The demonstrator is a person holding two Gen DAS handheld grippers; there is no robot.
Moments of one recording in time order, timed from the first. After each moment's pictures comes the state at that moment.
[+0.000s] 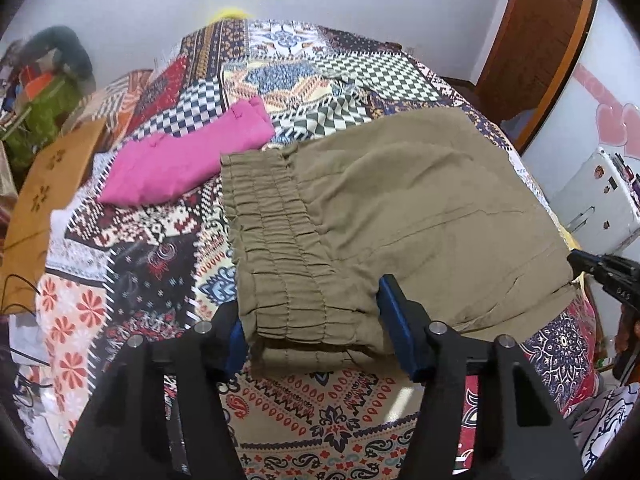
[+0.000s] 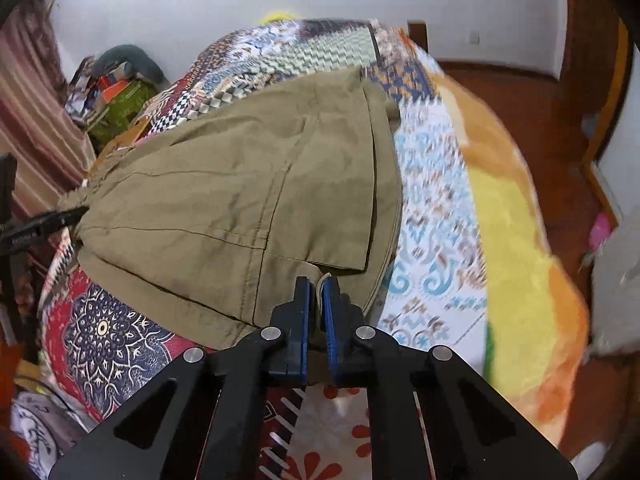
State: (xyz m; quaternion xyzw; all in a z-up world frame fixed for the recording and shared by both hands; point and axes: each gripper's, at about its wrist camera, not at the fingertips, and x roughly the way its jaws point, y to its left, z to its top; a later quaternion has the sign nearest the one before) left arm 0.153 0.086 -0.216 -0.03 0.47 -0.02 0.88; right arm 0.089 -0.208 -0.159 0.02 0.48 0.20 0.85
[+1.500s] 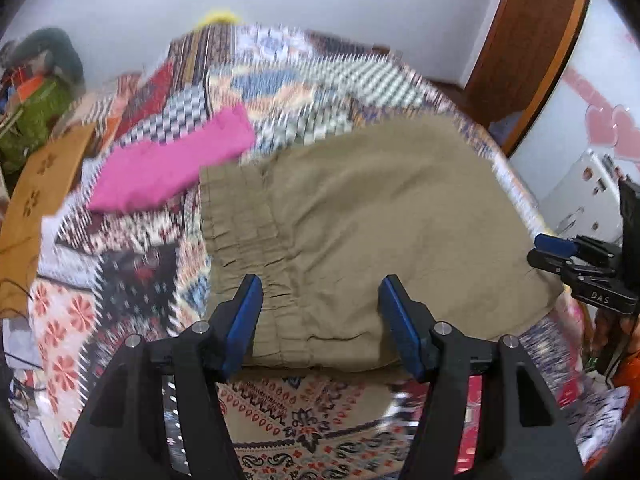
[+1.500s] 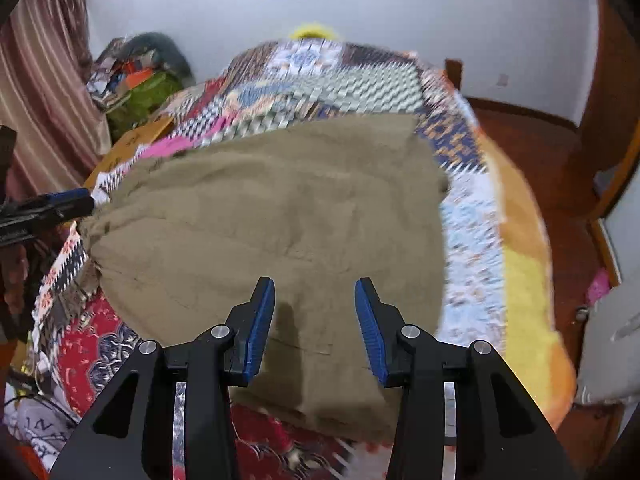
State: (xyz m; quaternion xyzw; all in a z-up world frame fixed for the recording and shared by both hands) left arm 0.159 0.076 -0.220 -0.04 0.48 -0.04 0.87; right arm 0.110 -0.152 -0.155 -0.03 0.47 0.24 0.85
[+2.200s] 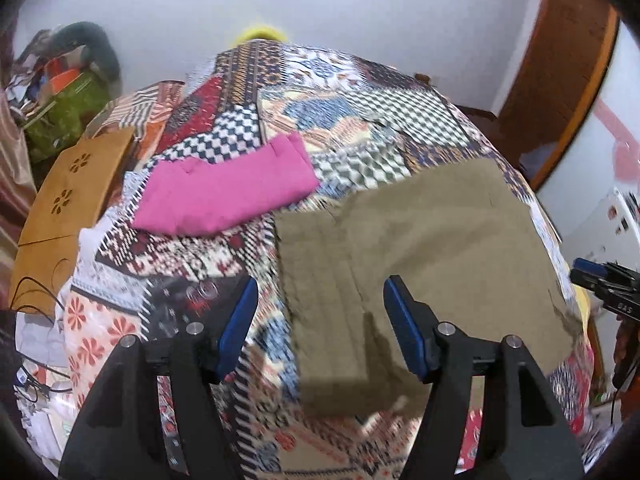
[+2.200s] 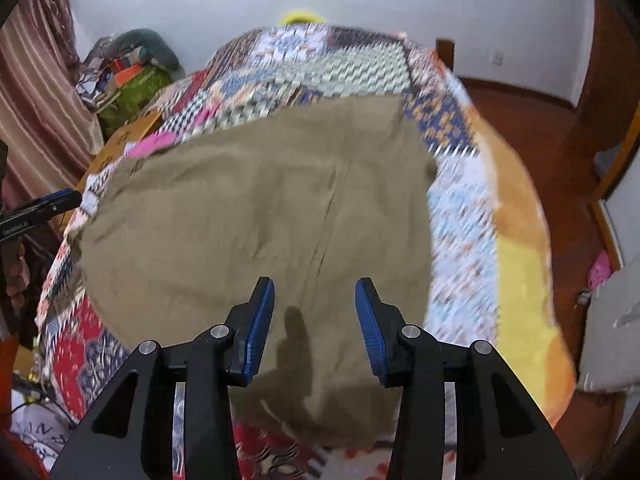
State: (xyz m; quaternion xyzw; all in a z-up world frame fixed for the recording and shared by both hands) left arm 0.181 0.125 -0.187 -0.06 0.45 0.02 0.89; right arm 0.134 -0.181 -0.138 -0.01 0.47 0.22 0.86
